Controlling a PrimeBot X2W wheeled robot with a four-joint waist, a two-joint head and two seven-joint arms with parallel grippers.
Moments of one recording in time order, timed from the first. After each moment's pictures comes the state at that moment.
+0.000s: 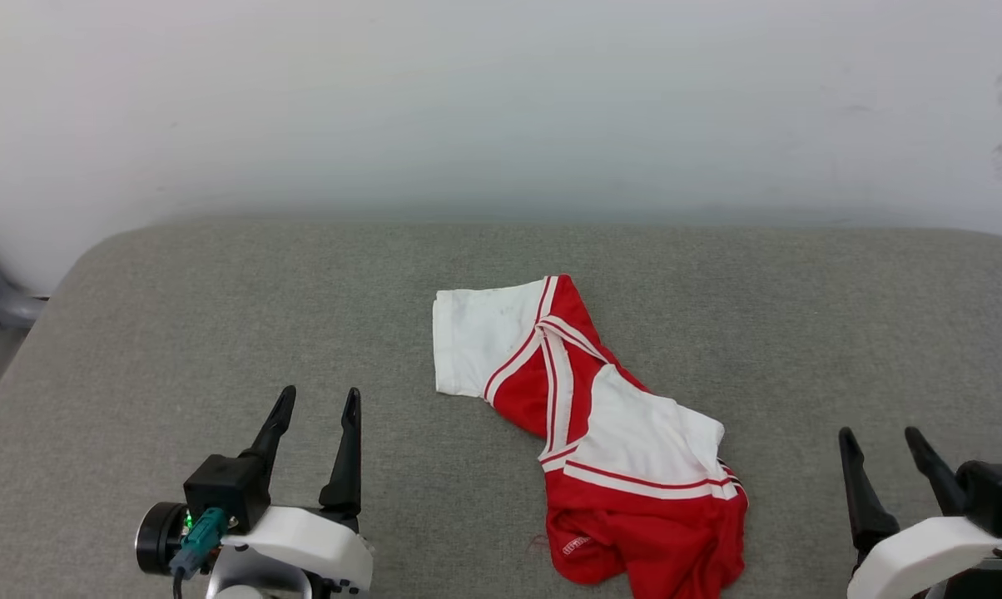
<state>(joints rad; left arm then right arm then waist) -0.08 0.28 -0.33 0.13 -0.43 0.14 -0.26 0.08 -0.05 -0.13 -0.05 0.11 0.13 0.07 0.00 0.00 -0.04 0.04</state>
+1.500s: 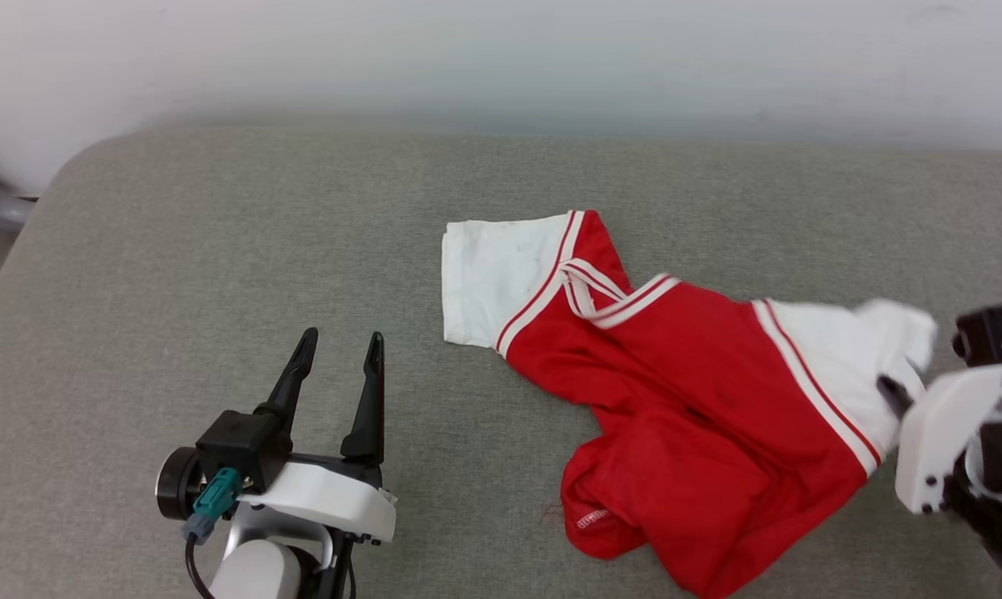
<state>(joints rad) -0.15 0.13 -0.21 0.13 -0.29 0.01 -0.26 -0.27 -0.35 0.03 0.15 0.36 0.13 0.60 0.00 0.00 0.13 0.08</state>
